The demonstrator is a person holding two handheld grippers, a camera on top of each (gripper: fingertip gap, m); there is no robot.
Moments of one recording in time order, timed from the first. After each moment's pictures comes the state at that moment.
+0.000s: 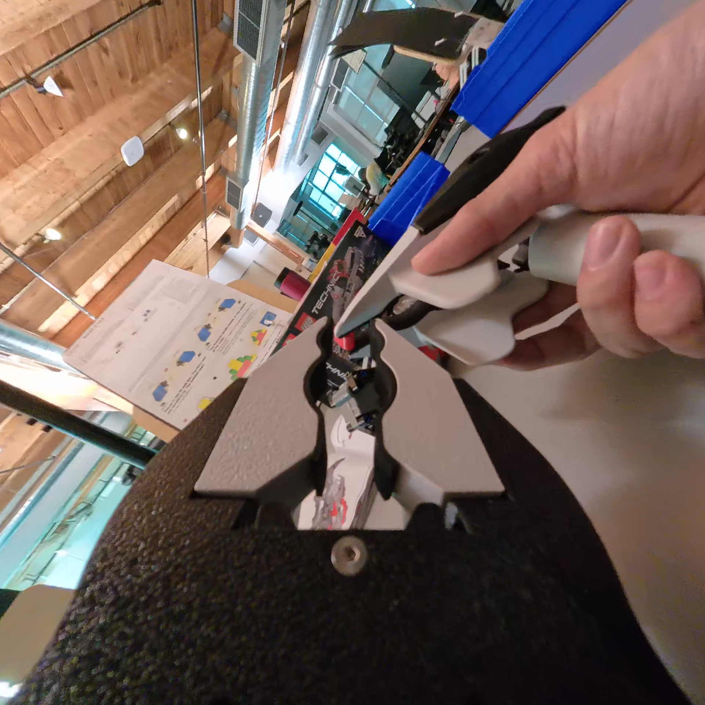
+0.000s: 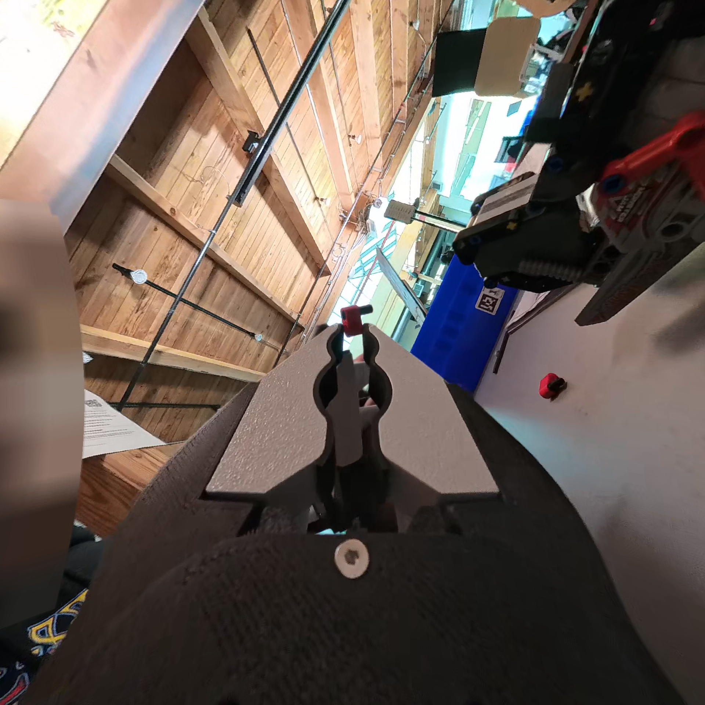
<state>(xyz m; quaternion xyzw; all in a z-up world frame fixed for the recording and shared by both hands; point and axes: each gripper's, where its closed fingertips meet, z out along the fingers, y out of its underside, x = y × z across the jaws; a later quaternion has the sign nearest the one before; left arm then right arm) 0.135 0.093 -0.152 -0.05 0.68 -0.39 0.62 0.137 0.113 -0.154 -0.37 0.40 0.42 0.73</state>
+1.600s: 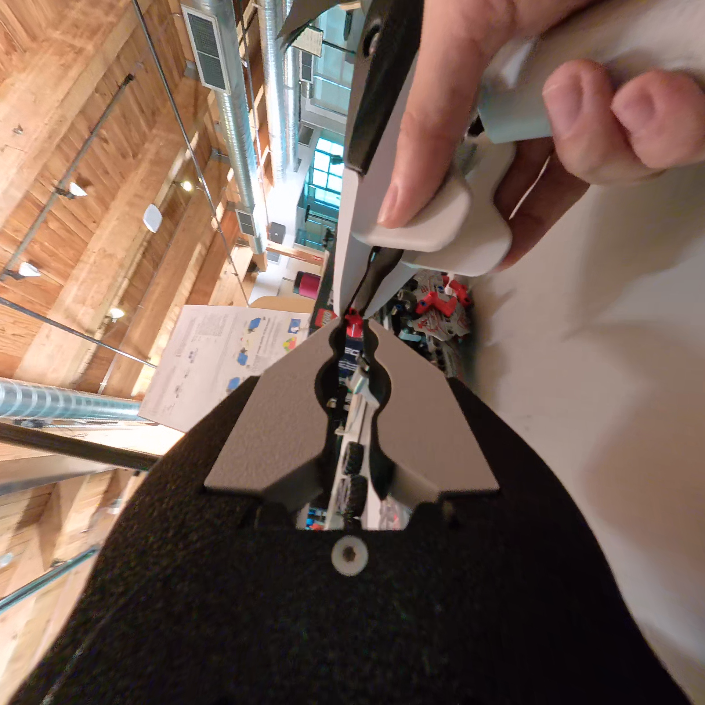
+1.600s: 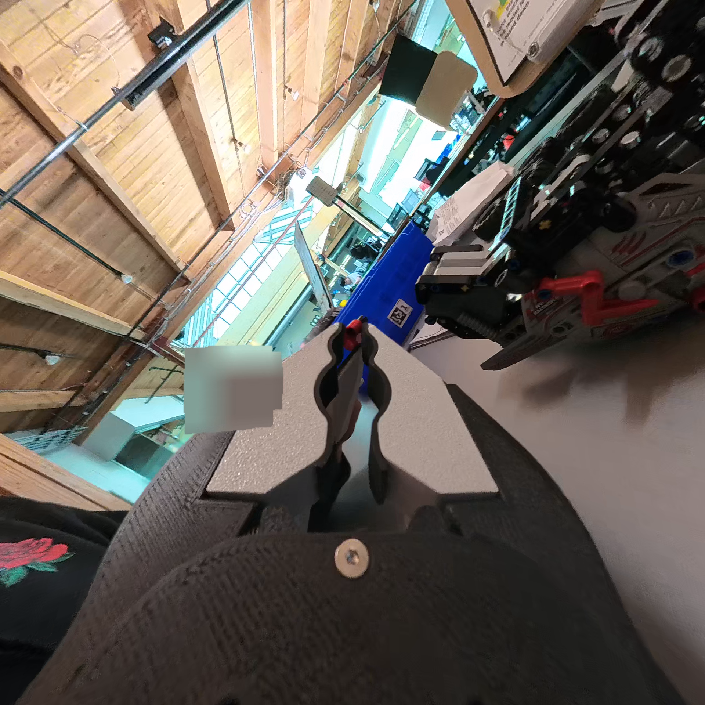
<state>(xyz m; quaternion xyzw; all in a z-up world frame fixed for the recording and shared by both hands) 0.152 0.100 -0.170 0.06 0.69 -0.27 0.67 0.153 0.107 -0.167 -0.50 0.38 0.26 0.73</state>
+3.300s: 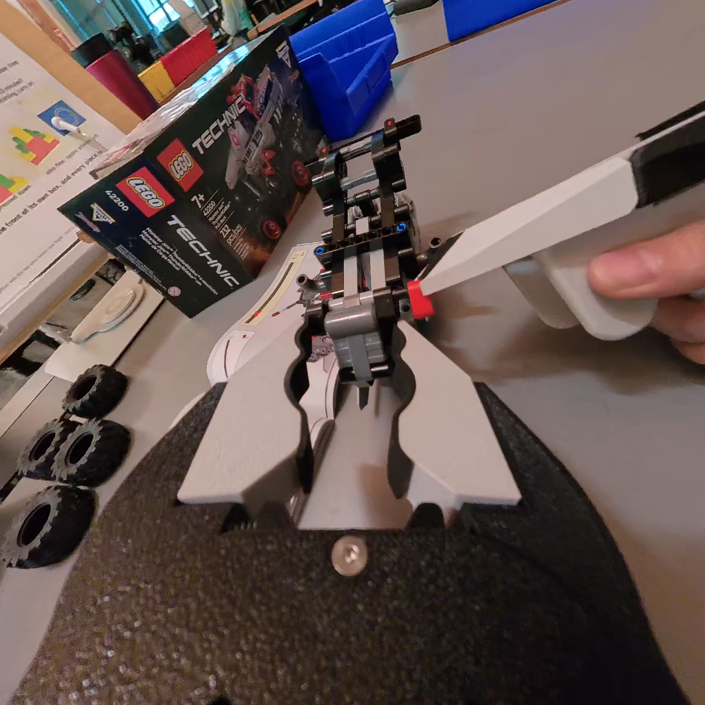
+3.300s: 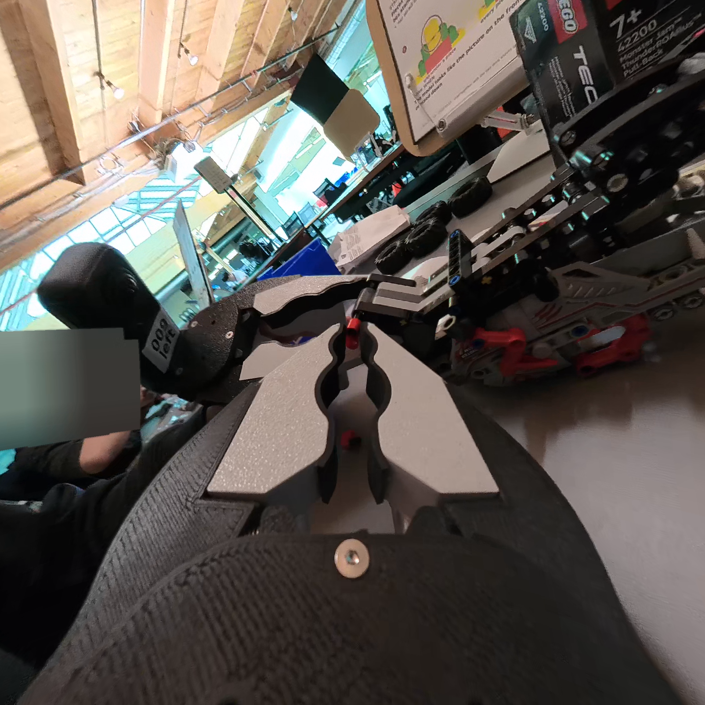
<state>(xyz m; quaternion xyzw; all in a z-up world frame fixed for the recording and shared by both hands) 0.224 0.134 -0.214 -0.22 0.79 -0.44 0.35 0.192 0.122 -0.189 -0.57 0.40 0.06 0.71</state>
